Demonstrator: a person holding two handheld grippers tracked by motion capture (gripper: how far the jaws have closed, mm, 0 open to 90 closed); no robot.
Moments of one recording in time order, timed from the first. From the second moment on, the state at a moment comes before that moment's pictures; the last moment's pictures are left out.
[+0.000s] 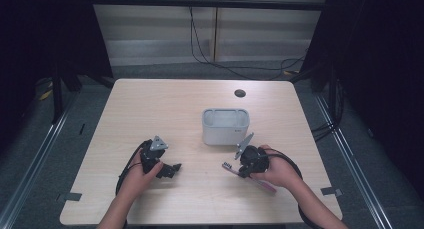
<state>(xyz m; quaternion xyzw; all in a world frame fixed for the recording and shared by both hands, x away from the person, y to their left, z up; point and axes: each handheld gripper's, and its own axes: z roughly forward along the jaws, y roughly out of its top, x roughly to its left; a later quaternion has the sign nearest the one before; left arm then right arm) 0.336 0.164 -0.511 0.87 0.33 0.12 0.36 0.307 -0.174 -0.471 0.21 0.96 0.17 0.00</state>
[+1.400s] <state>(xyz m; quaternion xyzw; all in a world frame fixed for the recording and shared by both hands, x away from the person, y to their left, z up) 0.336 0.164 -0.511 0.87 0.33 0.12 0.36 0.305 -0.206 -0.406 0.23 0.90 0.36 0.07</state>
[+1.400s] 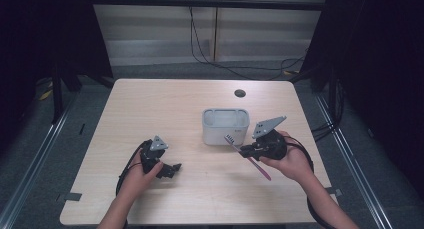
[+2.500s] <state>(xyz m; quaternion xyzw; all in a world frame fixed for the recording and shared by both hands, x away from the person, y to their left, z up) 0.336 0.164 -0.511 0.87 0.33 0.12 0.36 0.320 -0.225 -0.362 0.29 0.83 0.46 0.14</state>
